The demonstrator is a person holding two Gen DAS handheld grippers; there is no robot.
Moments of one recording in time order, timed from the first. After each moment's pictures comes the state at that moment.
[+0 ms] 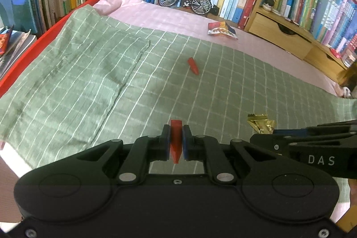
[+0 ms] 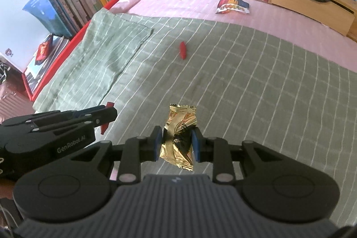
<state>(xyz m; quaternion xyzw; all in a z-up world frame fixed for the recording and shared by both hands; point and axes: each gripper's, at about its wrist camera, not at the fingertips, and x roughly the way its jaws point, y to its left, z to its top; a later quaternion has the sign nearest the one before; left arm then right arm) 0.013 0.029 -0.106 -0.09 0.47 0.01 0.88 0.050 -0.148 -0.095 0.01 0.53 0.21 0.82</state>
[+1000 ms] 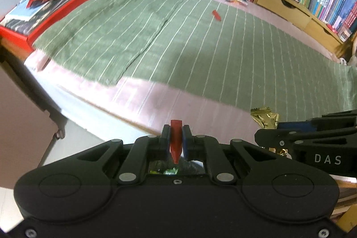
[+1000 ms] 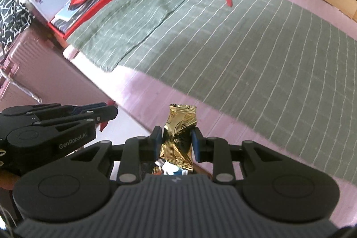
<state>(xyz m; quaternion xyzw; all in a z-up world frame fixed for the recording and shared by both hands) -0.151 0.071 -0.120 -0.10 0.50 0.03 0.86 -0.096 -0.102 -0.100 -0.04 0.55 0.24 0.80</state>
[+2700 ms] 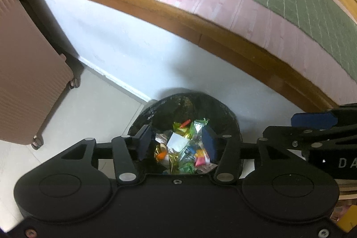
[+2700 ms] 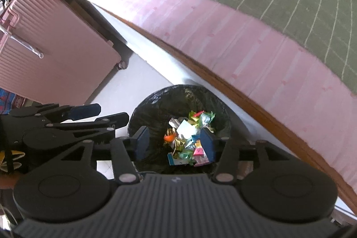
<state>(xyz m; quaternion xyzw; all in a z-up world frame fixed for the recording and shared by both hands) -0.216 0.098 -0.222 -0.12 0.57 0.09 0.81 -0.142 -0.065 -0.189 -0.06 0.61 0.26 0.75</state>
